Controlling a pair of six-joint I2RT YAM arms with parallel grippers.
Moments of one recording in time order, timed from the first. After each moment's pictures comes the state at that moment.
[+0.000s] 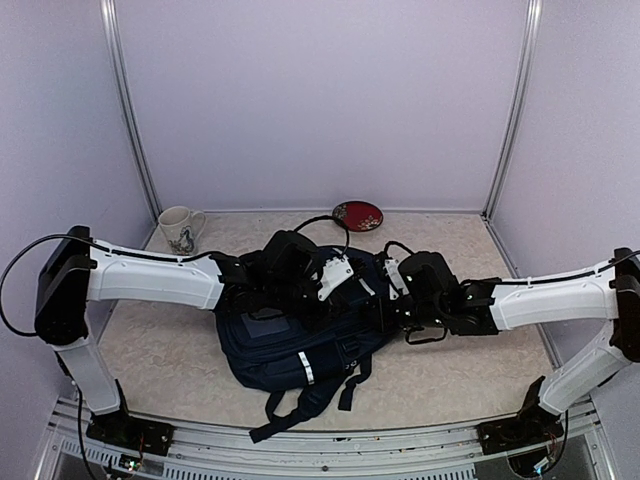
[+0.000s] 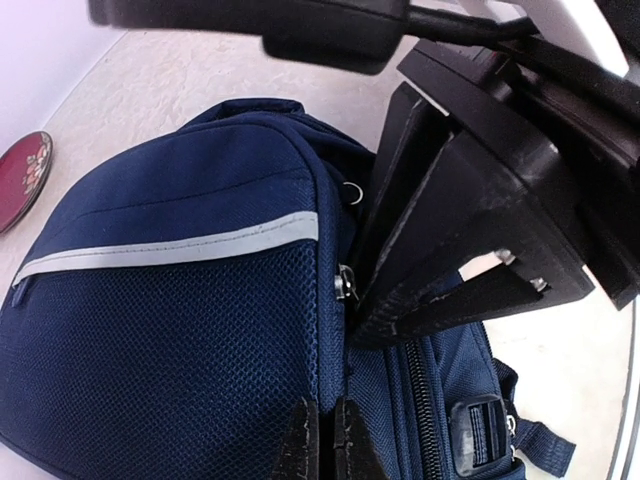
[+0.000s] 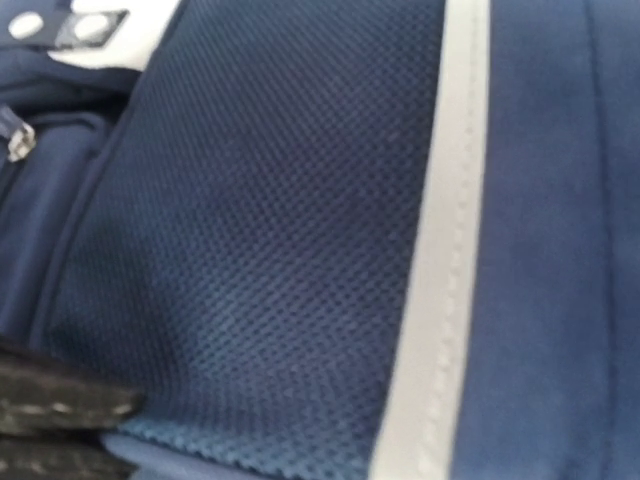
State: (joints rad) left arm -1.01 1.77 1.20 -0.07 0.10 0.22; right arm 0.93 1.44 0.77 0.03 0.06 0.54
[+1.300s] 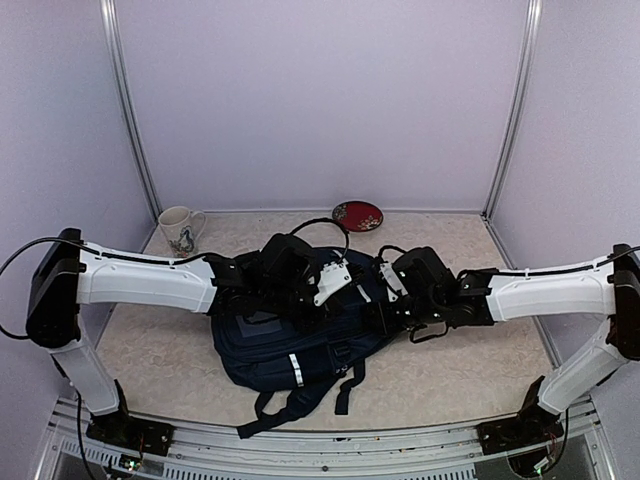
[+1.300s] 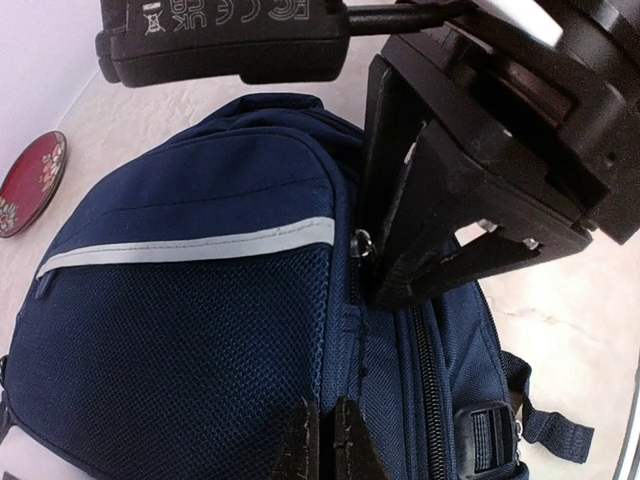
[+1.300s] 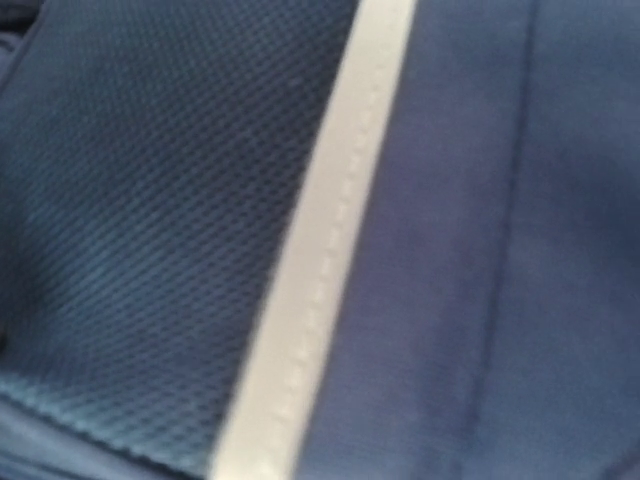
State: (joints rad) left arm -1.03 1.73 1.17 -0.11 0.03 0.26; right arm 0.90 1.46 0.84 -0.16 0.02 0.48
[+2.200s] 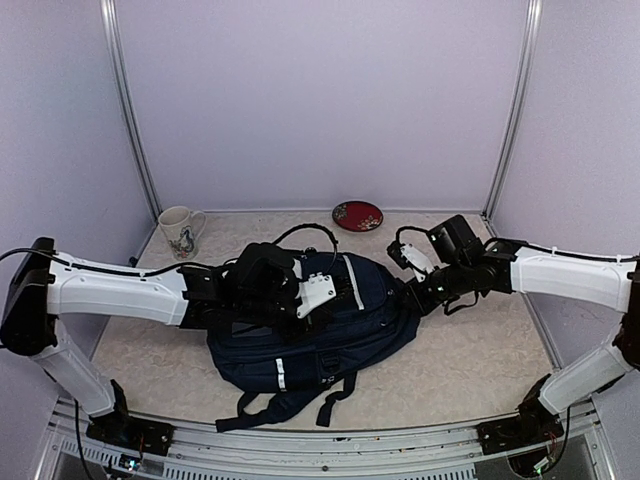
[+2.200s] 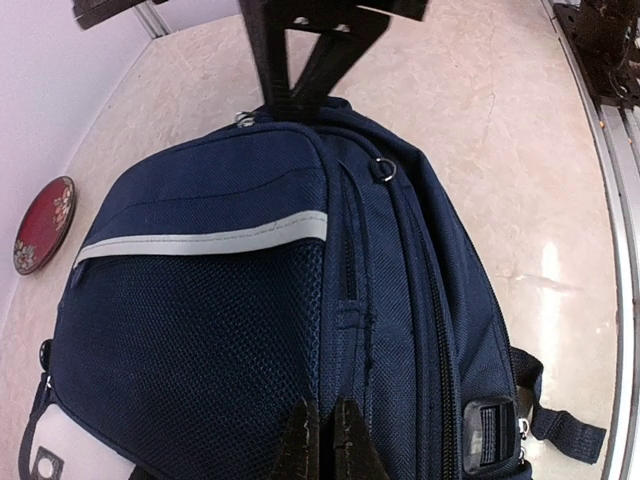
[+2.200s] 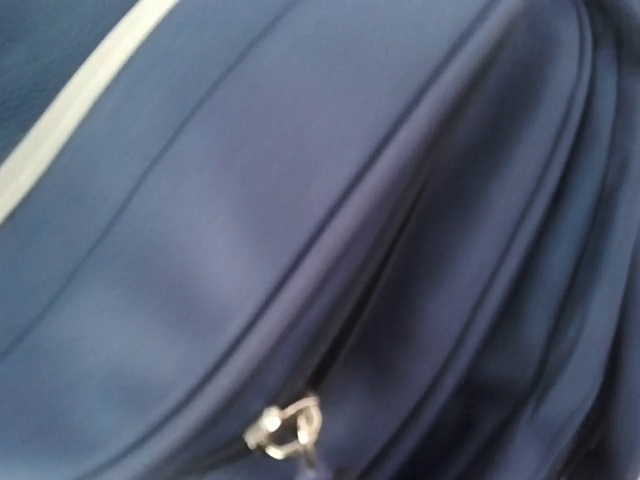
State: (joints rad) left arm -1.07 1.59 1.02 -0.06 0.05 0.36; right arm 0.65 1.38 0.91 -0.42 -0.18 0.07
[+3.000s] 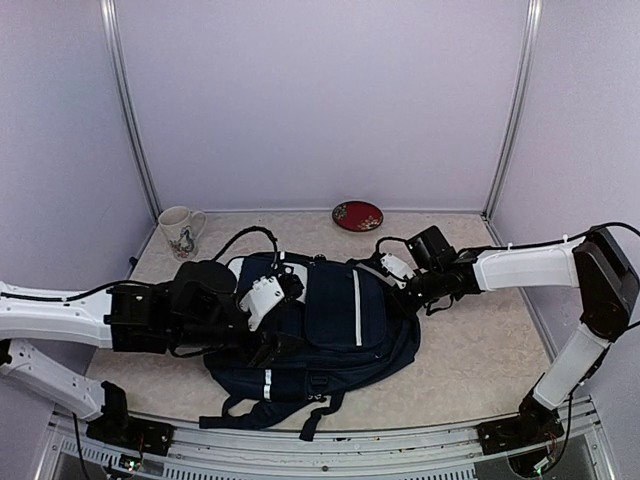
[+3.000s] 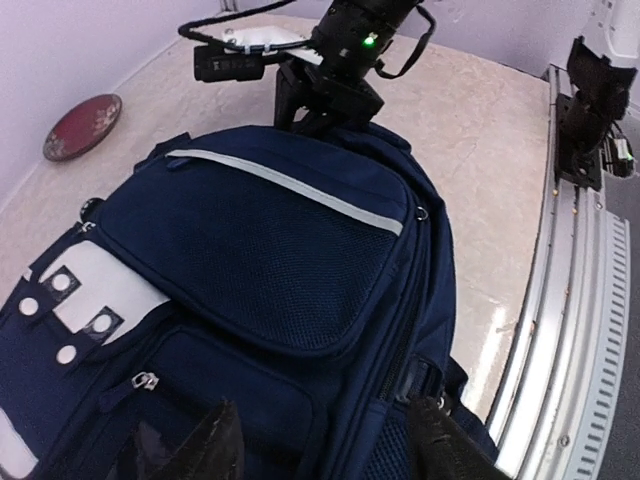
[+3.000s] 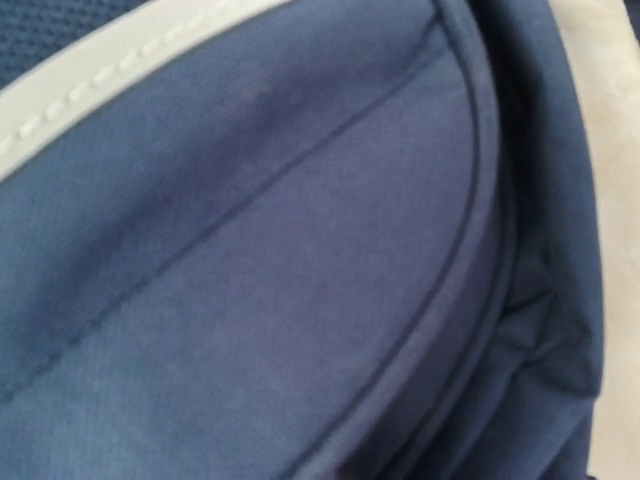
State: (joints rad) left arm -1.18 1.21 0.82 -0.17 -0.12 0.06; right arm 0.65 1.64 0.95 -0.22 -0.15 -0.13
